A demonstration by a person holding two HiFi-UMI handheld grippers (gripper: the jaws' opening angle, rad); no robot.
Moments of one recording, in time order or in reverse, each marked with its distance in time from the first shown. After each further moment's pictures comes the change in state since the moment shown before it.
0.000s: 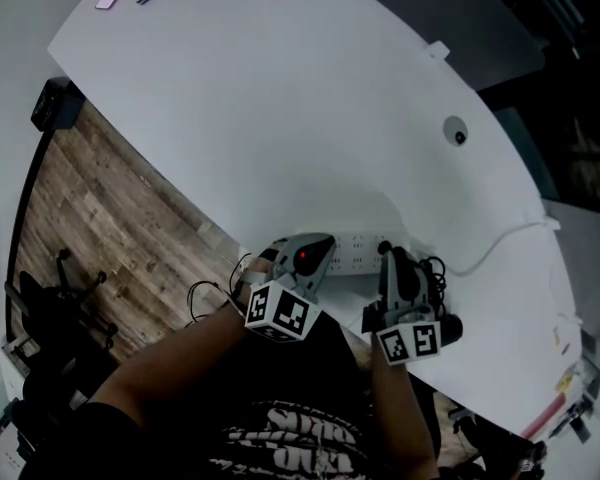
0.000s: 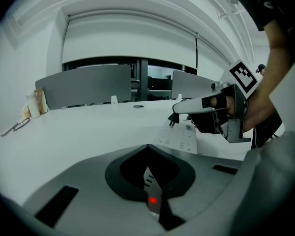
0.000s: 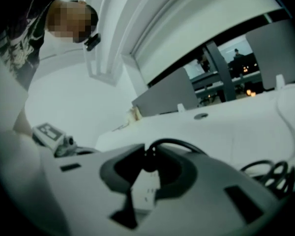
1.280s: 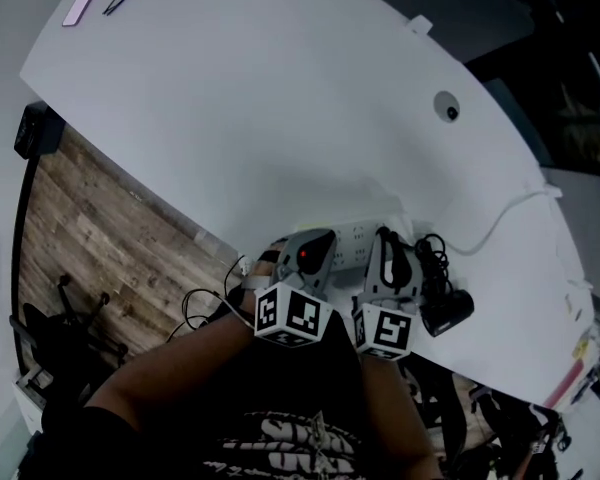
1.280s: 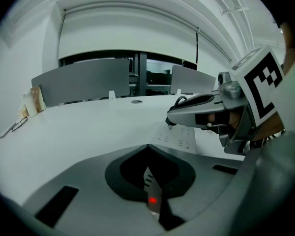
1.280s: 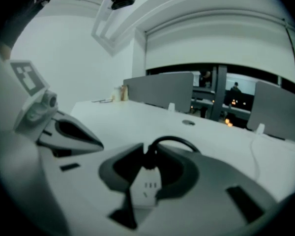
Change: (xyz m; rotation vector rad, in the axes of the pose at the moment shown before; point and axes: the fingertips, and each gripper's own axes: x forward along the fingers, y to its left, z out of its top) left arm 0.004 -0.001 -0.008 0.011 0.080 -0.024; right arm 0.015 0.008 -0.019 -0.355 0.129 -0.327
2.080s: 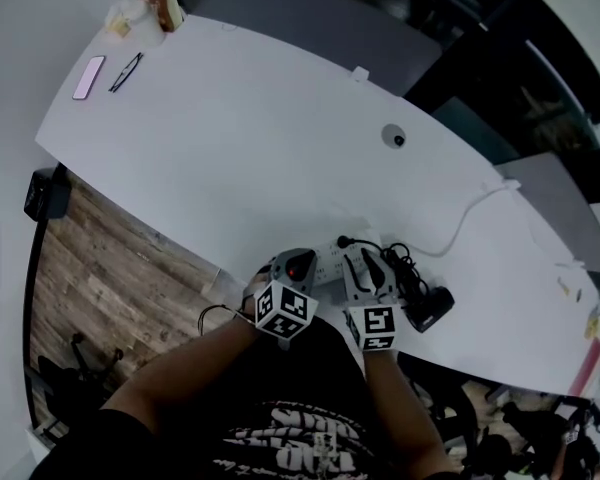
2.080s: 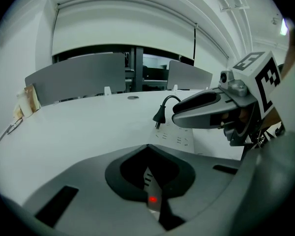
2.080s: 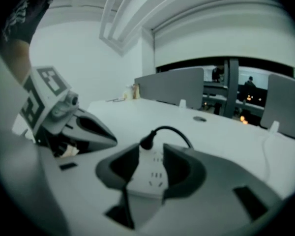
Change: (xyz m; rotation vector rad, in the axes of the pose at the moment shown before) left arm 0.007 -0.006 -0.007 0.004 0.063 -0.047; right arm -0.011 0.010 -0.014 -0.008 0.038 0.170
